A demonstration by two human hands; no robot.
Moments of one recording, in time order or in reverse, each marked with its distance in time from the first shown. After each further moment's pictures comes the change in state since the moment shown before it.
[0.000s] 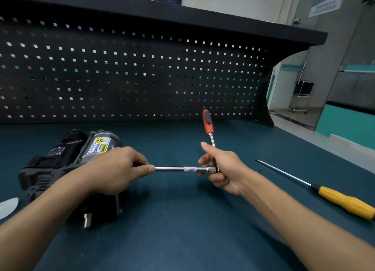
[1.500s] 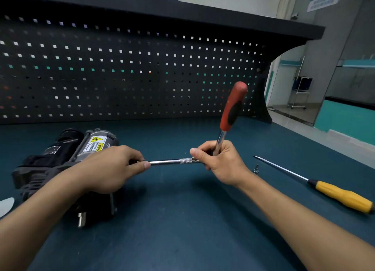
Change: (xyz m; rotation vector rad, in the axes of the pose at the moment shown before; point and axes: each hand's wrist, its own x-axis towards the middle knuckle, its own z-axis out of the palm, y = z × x) left_hand -0.001 -0.001 0.001 0.067 0.017 0.017; right_hand 0.007 0.012 -0.004 -0.298 0.007 -0.672
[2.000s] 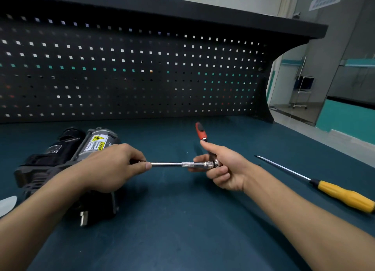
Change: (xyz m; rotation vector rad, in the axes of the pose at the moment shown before) left_hand -0.001 0.000 -0.002 -0.048 -0.002 0.008; right_hand 0.006 -0.007 -0.013 0.578 -0.273 0.851
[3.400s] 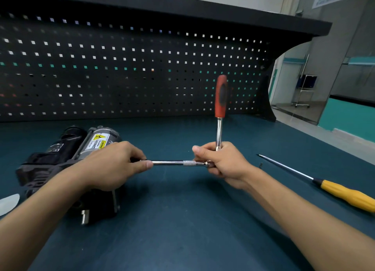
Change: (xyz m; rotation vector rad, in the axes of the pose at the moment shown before) left_hand 0.001 -0.002 0.002 -0.006 0.035 -0.005; right_hand -0.003 0.009 0.017 -0.318 0.219 -0.486
